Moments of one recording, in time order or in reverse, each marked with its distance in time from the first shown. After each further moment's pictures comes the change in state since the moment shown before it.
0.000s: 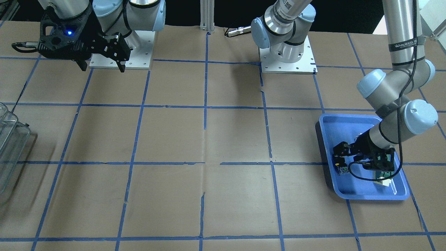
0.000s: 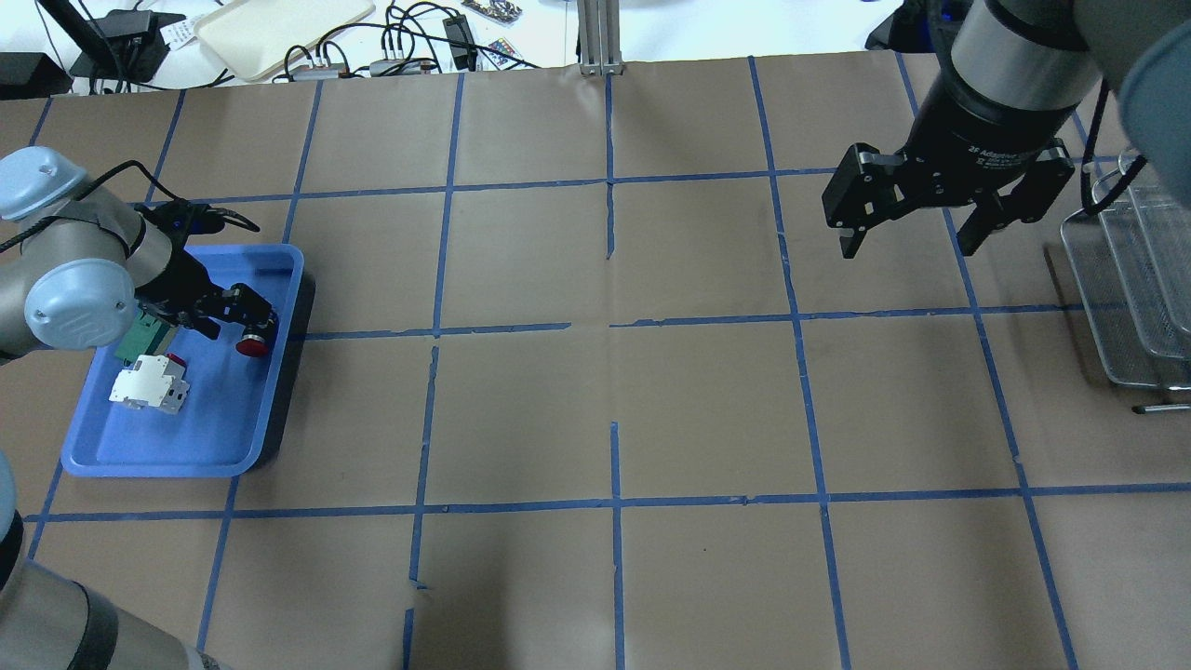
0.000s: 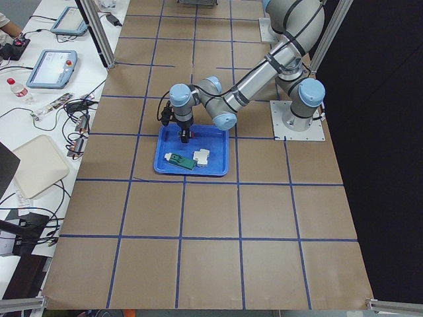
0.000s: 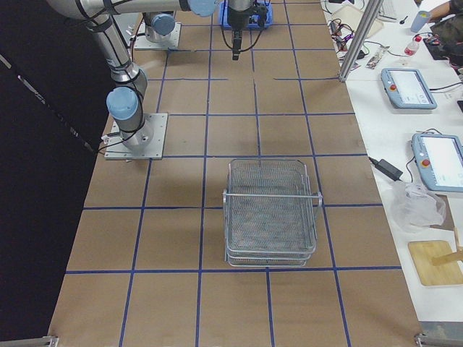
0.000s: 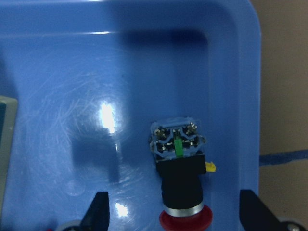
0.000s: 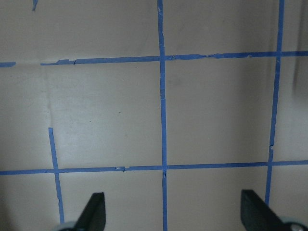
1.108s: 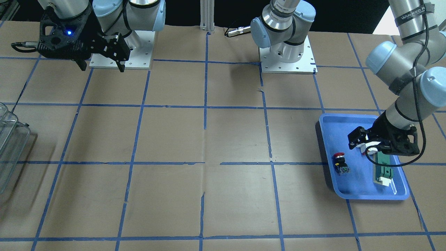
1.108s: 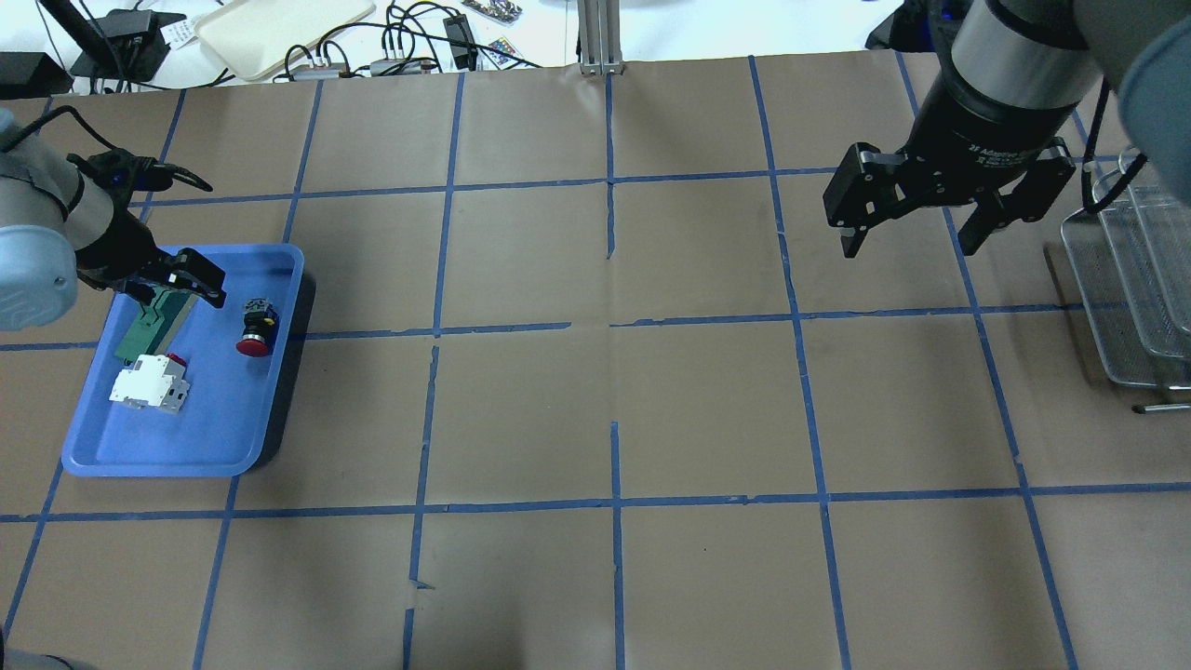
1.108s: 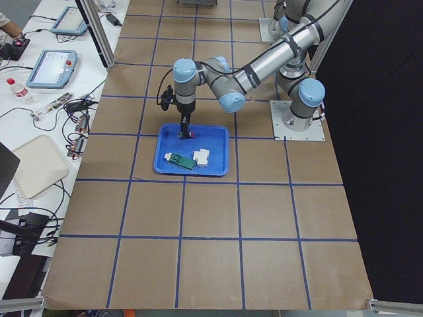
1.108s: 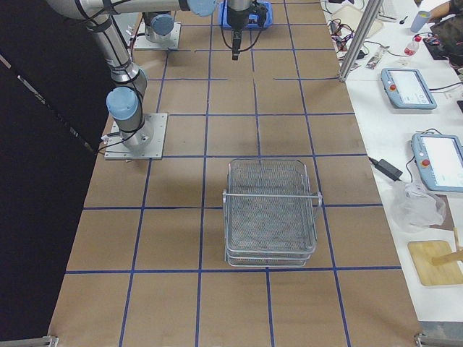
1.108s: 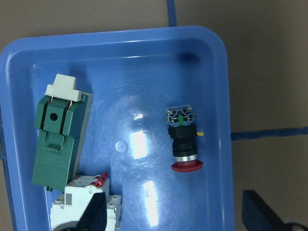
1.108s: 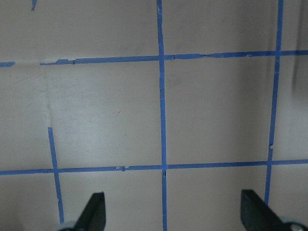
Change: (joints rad) left arm -0.004 0.129 0.023 -0.052 0.070 -0.004; right arm 0.000 0.000 0.000 0.001 -0.002 0.000
